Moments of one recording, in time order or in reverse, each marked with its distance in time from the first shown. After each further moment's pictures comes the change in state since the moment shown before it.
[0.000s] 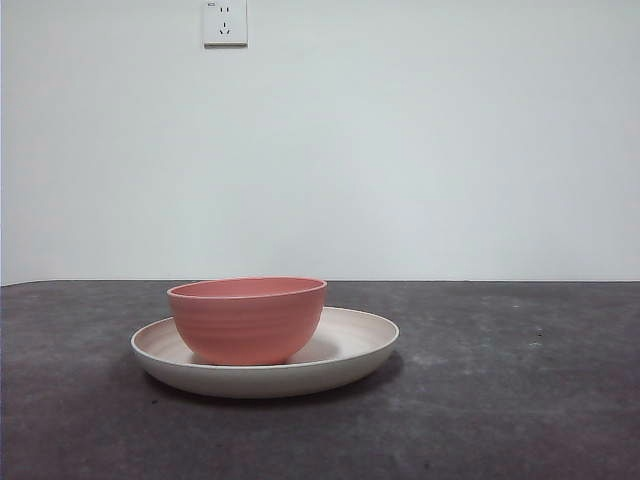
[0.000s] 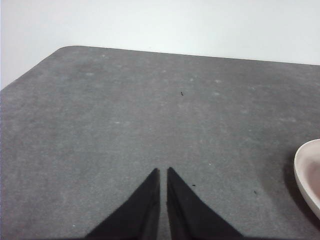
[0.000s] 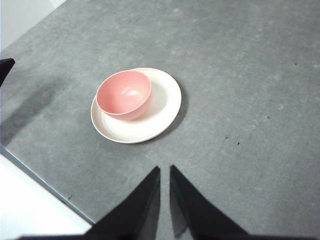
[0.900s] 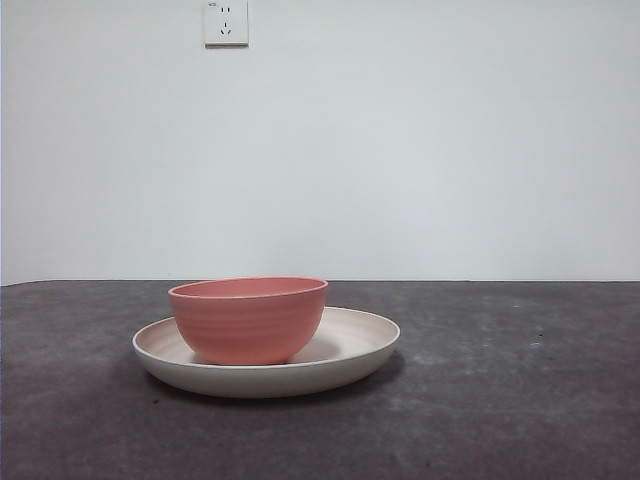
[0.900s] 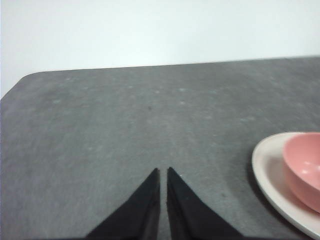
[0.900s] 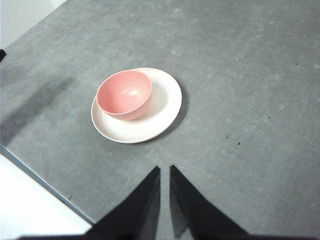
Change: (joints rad) left arm 0.025 0.026 0.116 -0.071 0.146 0.095; right arm 0.000 0.000 0.000 0.000 0.000 0.000
